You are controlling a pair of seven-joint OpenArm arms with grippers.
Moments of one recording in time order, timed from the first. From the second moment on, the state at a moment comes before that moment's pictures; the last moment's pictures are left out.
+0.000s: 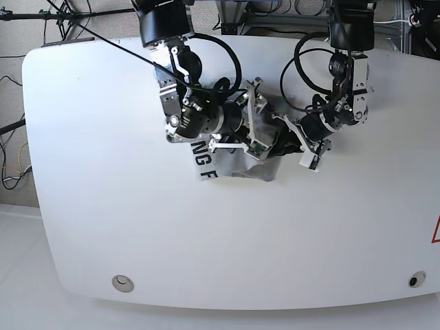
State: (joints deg) left arm -1.6 -8.8 -3.4 71.4 -23.2 -41.5 28.4; right arm 3.3 -7.3 -15.9 95.2 19.6 39.7 -72.8
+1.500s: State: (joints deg) left arm 2.9 -14.8 -10.9 75.6 -23.0 -41.7 29.0; right arm 12.2 7.9 6.6 92.1 19.6 40.0 -67.0
